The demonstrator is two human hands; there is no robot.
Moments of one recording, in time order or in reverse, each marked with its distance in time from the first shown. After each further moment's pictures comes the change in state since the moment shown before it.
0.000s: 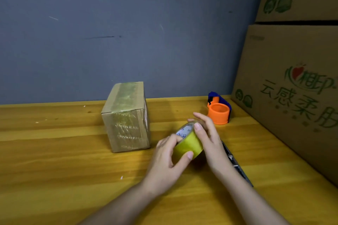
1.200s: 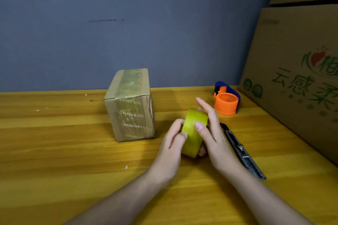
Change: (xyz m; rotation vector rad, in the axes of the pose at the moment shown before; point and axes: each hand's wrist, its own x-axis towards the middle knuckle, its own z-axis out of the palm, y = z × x) left_hand 0.004 0.010 0.000 -0.607 -0.043 -0.240; right_hand -0.010 0.003 0.013 -0.174 -0.097 -0.116
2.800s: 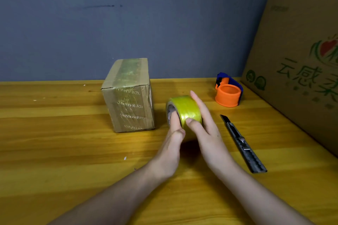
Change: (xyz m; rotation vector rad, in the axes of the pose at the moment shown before) left_hand -0.006 -0.029 -0.008 0.156 0.016 -0.149; right_hand -0.009 -0.023 0.015 0.190 -0.009 0.187
